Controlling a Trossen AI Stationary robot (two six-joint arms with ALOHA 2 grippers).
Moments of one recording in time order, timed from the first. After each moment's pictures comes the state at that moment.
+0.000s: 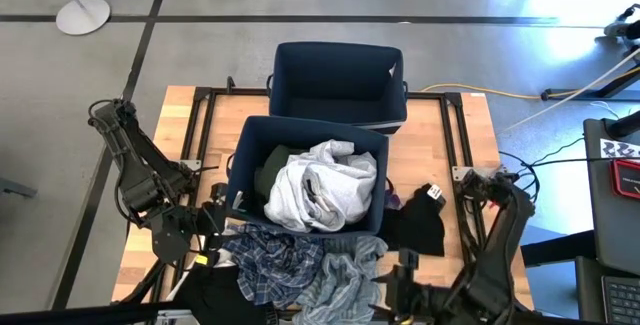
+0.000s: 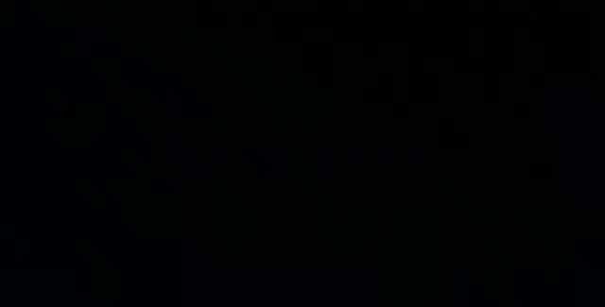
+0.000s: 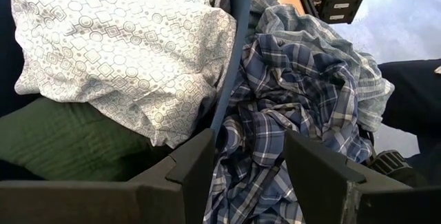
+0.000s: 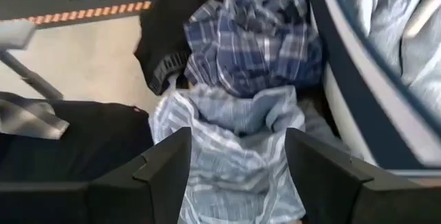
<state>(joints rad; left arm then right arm) -0.92 1.18 1.13 -0.84 -0.72 -0.61 0.95 2.01 2.21 -1.25 0.67 0.96</state>
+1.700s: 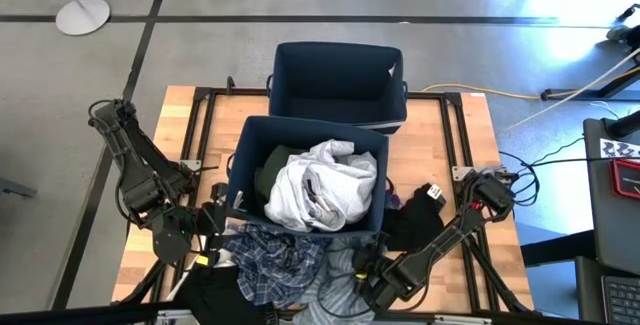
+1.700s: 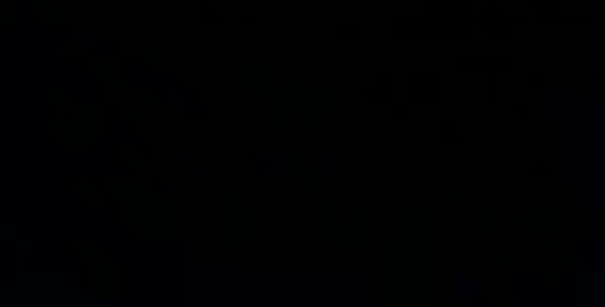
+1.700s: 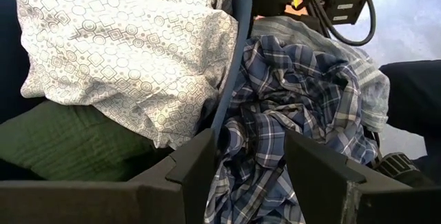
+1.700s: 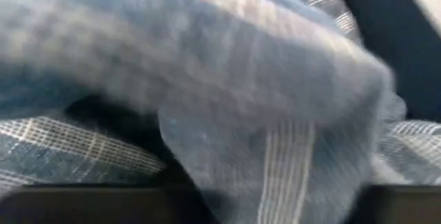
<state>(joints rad) -0.92 1.18 1.13 -0.83 -0.74 -0.60 0.77 2.06 1.35 -0.63 0.59 1.05</state>
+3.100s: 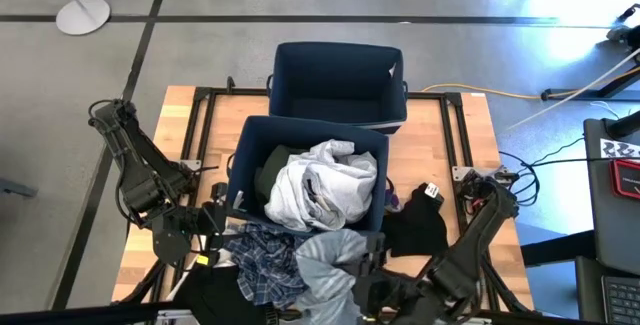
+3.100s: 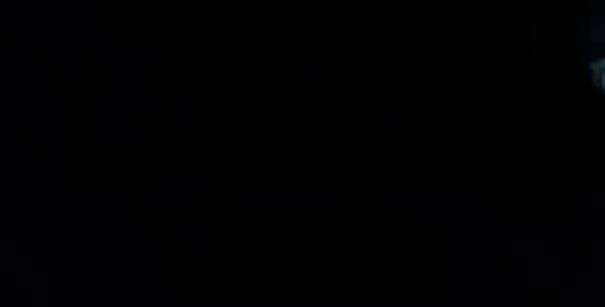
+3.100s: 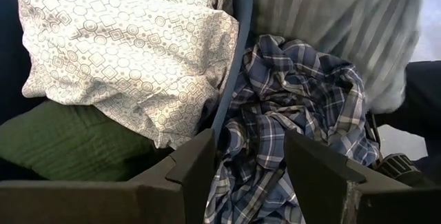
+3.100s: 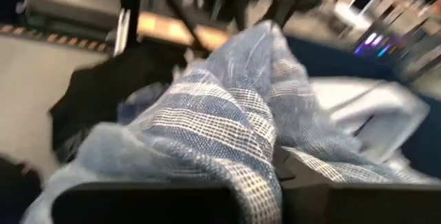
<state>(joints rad) -0.92 1.18 1.13 -0.83 -0.74 -0.60 0.82 2.06 2.27 -0.97 0.92 0.32</state>
